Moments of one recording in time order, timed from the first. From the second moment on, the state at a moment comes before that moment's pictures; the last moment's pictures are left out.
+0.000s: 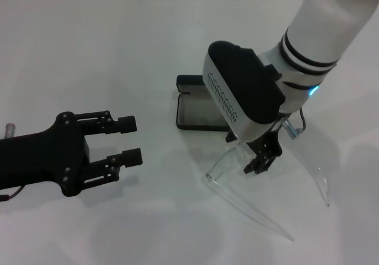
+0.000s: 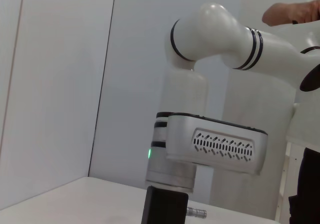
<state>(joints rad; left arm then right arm) -0.29 -2.03 0.79 0.71 1.71 1.95 -1.19 1.07 2.03 -1.87 -0.94 -2.26 -1.39 1.80</state>
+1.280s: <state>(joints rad) -0.28 -2.05 0.79 0.71 1.62 1.95 -1.18 0.78 2.03 -1.82 -1.27 -2.31 -1.34 1.84</state>
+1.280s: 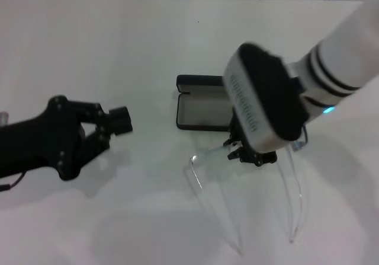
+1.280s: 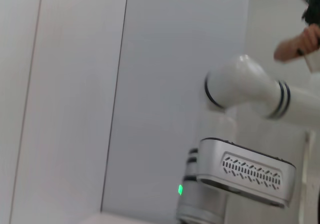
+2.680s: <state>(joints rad) -0.35 -2.07 1.07 0.71 1.26 2.03 -1.18 0.58 2.03 -1.38 -0.76 -1.22 -1.49 1.19</state>
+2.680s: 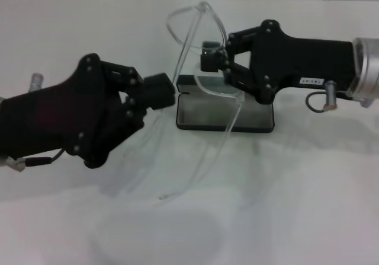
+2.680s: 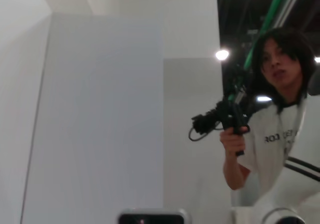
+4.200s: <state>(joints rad) -0.40 -2.09 1.05 0.60 1.31 1.95 -1.07 0.69 2.03 -1.51 -0.62 -1.09 -1.55 1.13</state>
